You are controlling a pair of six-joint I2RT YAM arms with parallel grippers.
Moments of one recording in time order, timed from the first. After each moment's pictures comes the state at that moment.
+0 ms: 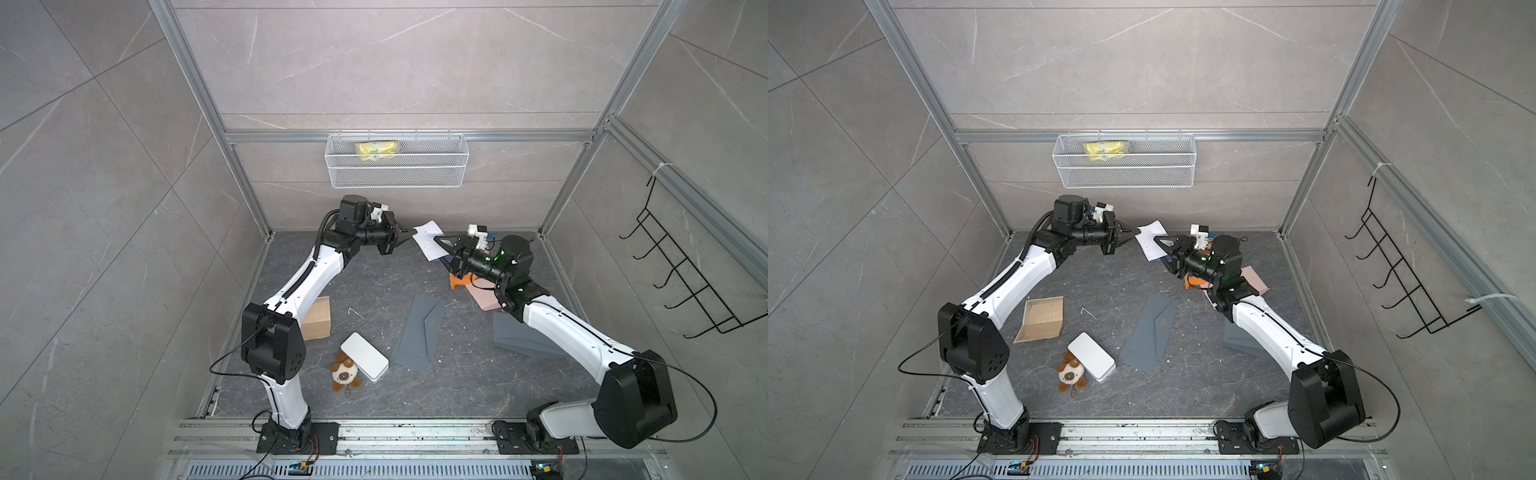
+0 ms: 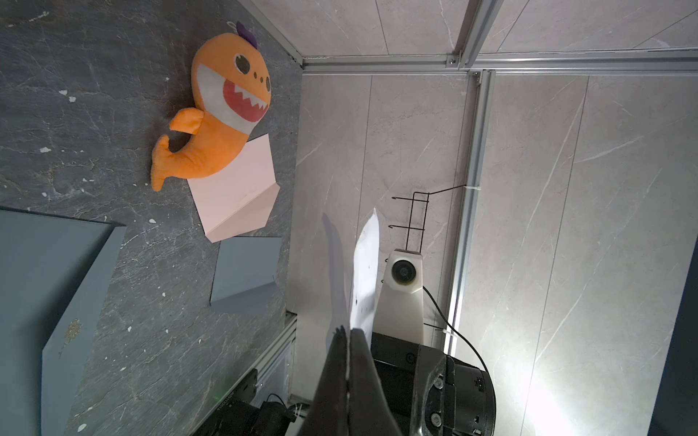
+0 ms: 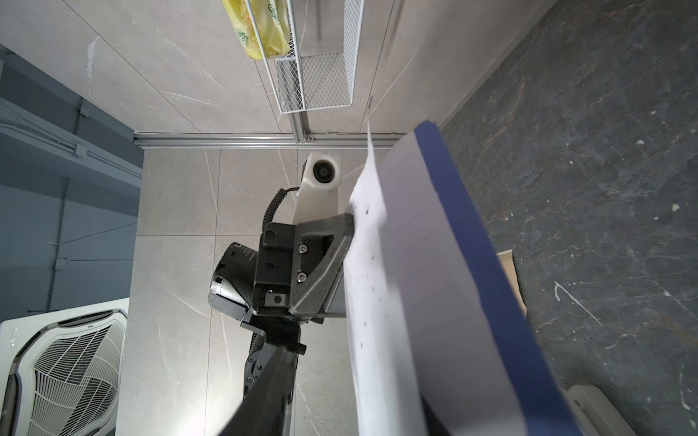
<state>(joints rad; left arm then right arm) -0.42 1.81 1.71 -0.28 0.82 -1.26 0.38 1.42 1.04 0.37 -0.59 1.53</state>
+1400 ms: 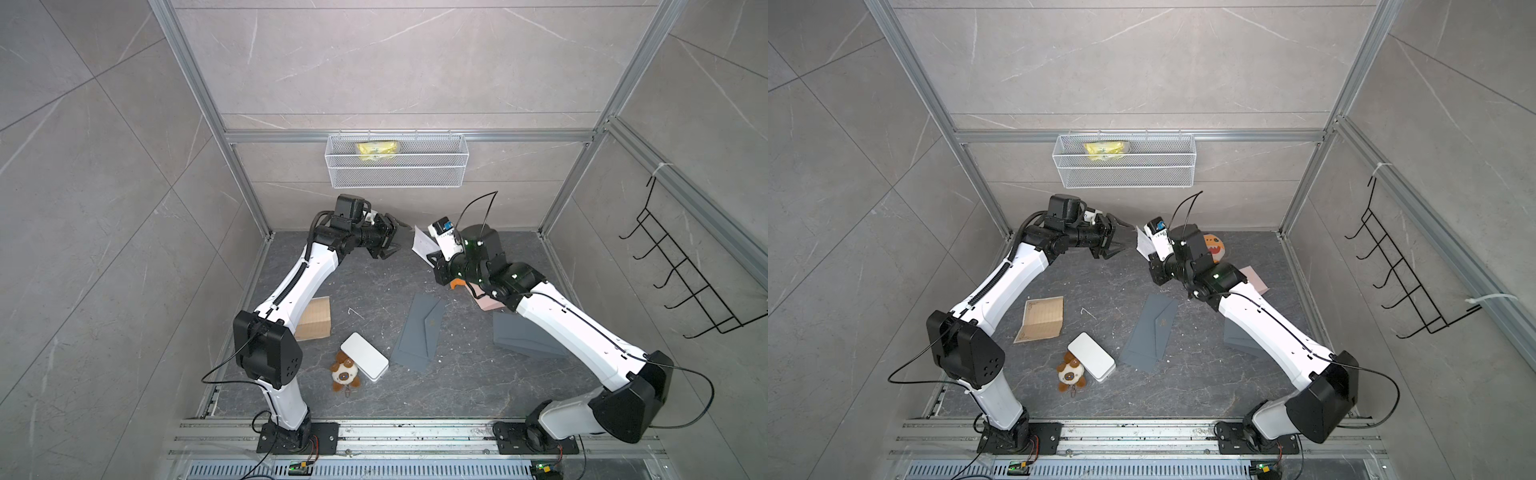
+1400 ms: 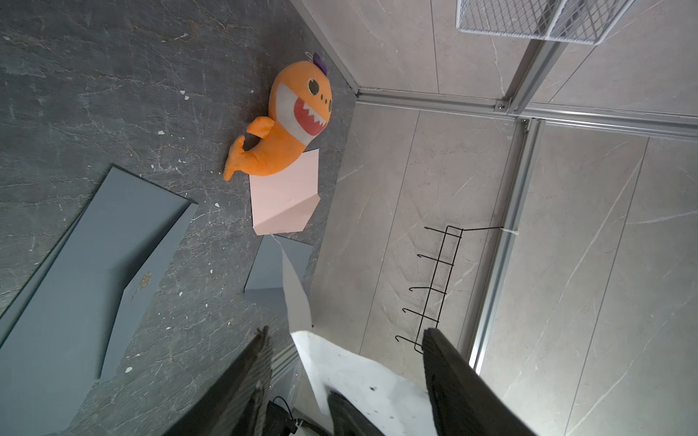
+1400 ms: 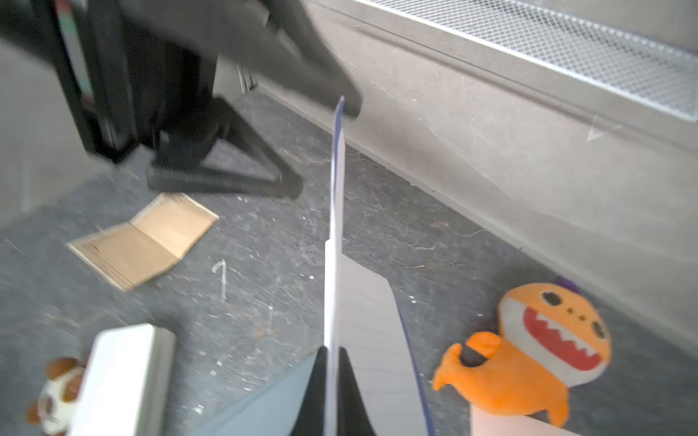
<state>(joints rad) -0.40 1.74 1.76 -0.59 0.67 -1.22 0.66 1.39 1.29 -0.38 0.04 -0.21</state>
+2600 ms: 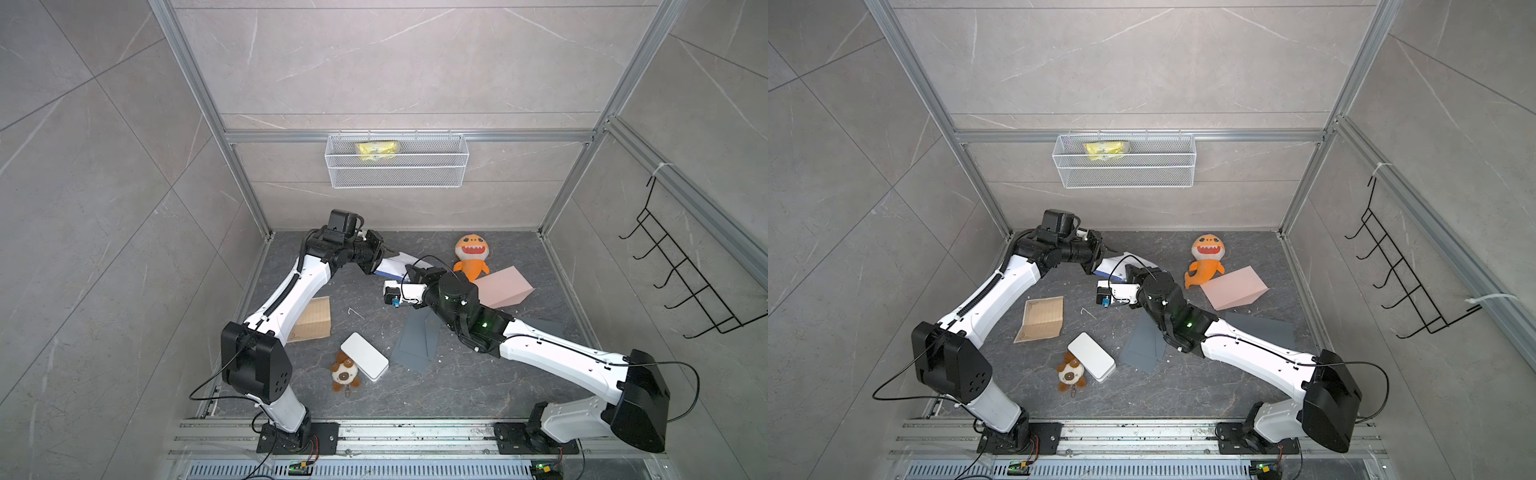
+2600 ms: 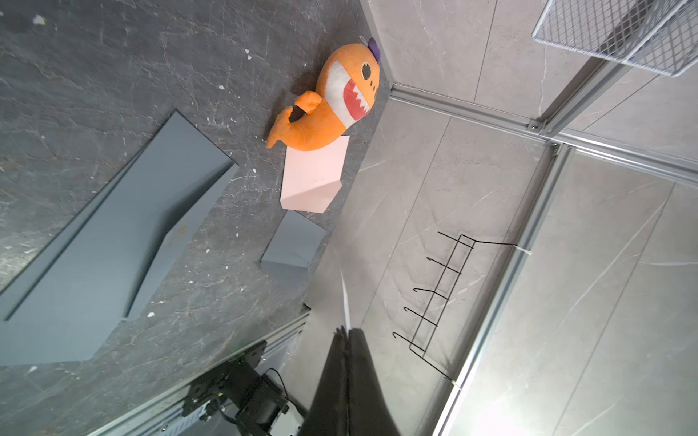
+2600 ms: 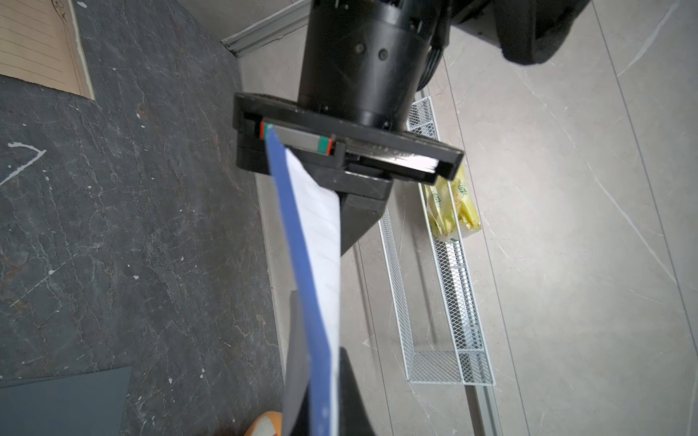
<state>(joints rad) -0.39 1.65 1.57 -0.57 0.69 -1.31 0.93 1.39 1.07 0.17 0.38 -1.21</state>
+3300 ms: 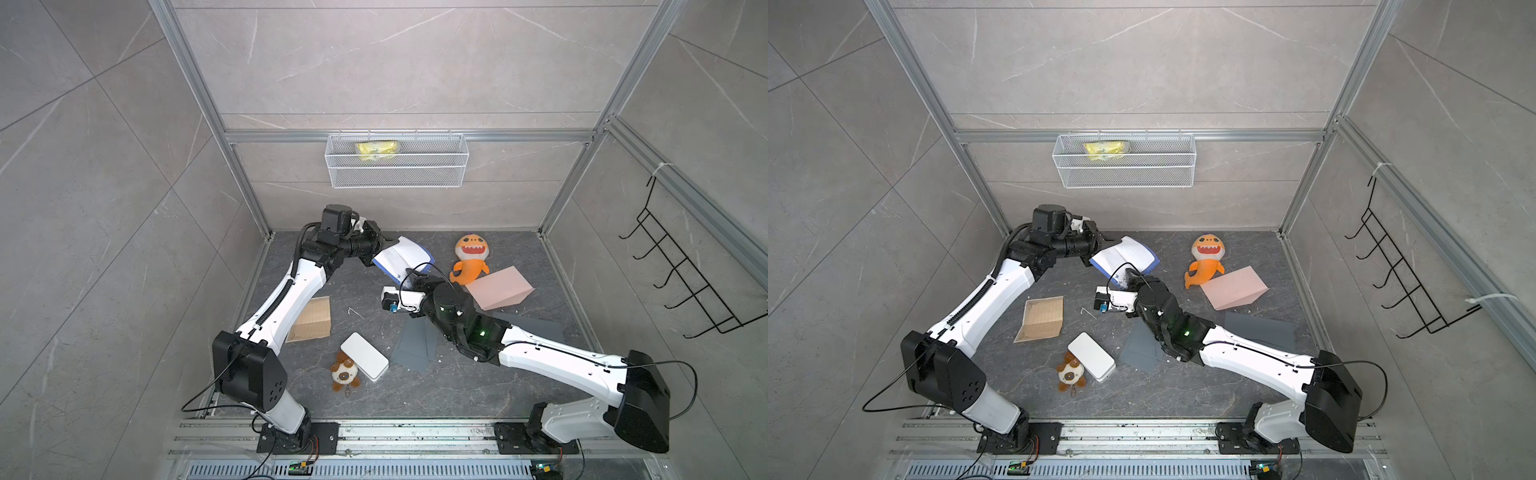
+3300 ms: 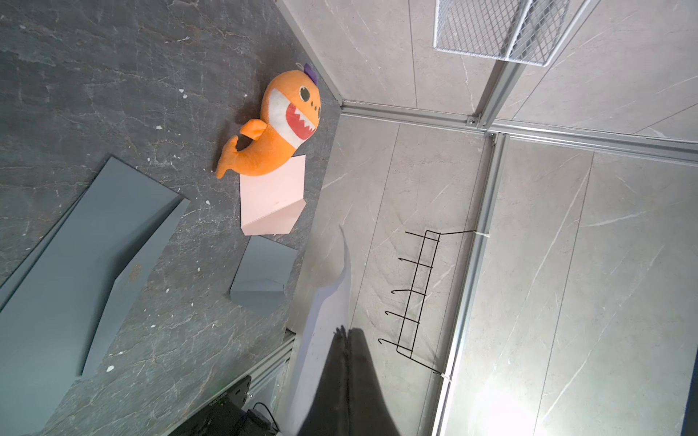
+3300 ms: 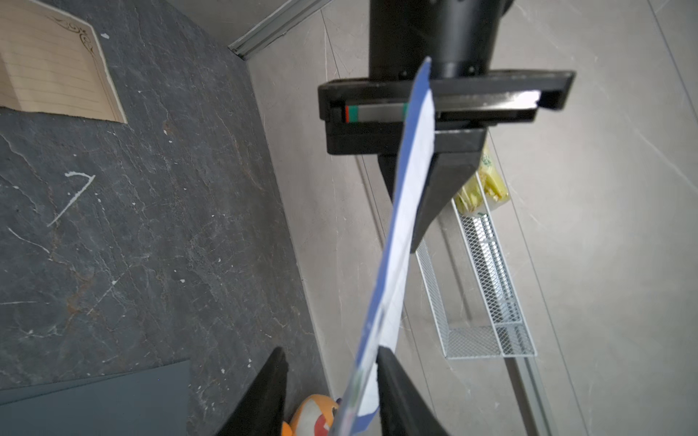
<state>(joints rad) -0.38 1.59 1.54 -0.40 0.66 -1.31 0.98 1.35 1.03 0.10 0.46 -0.99</state>
